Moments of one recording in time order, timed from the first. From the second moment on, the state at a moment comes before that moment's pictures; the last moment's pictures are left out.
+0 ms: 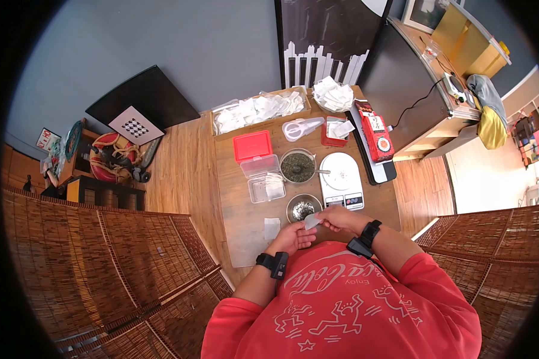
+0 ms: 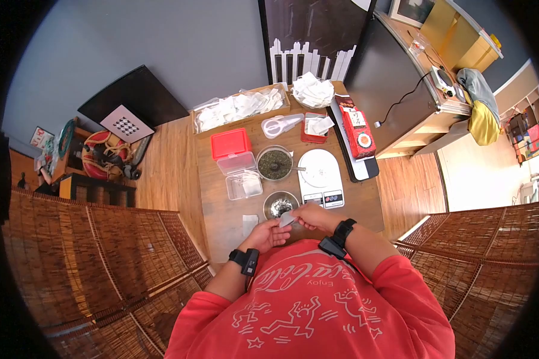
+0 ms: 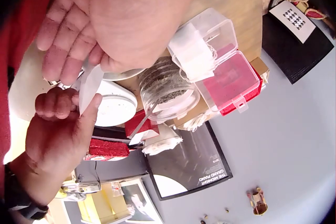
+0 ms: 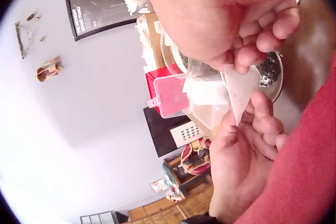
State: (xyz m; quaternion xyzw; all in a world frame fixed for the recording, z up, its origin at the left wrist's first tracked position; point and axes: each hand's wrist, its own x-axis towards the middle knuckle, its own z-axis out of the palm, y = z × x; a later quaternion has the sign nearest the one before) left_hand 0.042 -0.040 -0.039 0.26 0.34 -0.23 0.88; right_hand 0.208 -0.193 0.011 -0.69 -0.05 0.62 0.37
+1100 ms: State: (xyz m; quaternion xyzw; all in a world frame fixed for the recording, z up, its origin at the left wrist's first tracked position) left_hand -0.032 0.025 -0.070 0.81 0.37 -0.10 0.45; right_hand 0.238 -0.260 0.014 -0.61 0.01 0.66 0.43
